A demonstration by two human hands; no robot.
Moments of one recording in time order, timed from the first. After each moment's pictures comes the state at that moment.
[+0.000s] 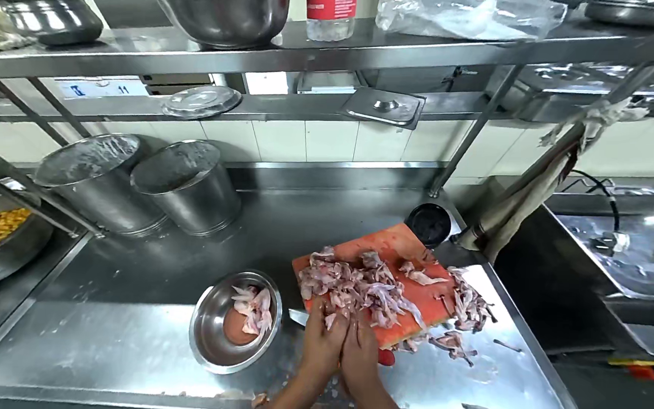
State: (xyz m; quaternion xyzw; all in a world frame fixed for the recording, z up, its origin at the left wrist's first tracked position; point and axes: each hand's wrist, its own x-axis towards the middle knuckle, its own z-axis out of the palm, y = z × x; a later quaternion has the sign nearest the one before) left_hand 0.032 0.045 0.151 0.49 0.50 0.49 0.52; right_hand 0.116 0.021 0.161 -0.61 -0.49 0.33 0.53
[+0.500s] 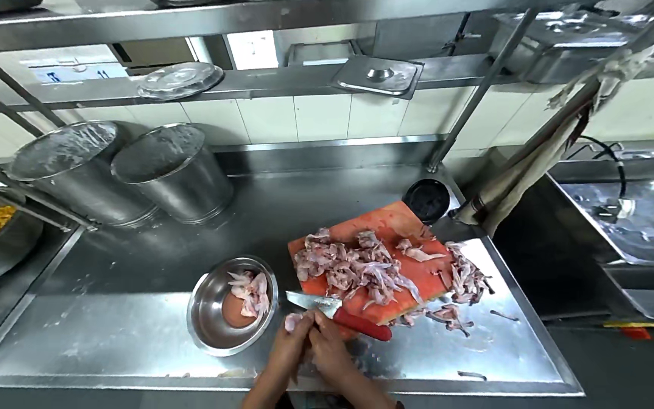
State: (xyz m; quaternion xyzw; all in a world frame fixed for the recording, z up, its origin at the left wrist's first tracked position) left_hand -0.025 0.015 0.087 0.32 0.61 0.34 0.63; right_hand 0.101 0.012 0.080 -0.53 -0.51 0.56 0.38
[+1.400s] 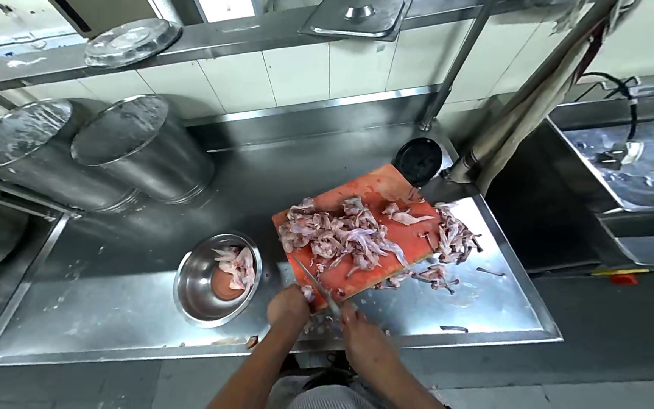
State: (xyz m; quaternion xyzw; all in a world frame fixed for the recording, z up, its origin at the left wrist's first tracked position) left_hand 0.035 0.047 0.068 0.56 0.74 -0.27 0.26; right_hand 0.189 -0.038 0.111 -0.68 -0.61 0.40 -0.07
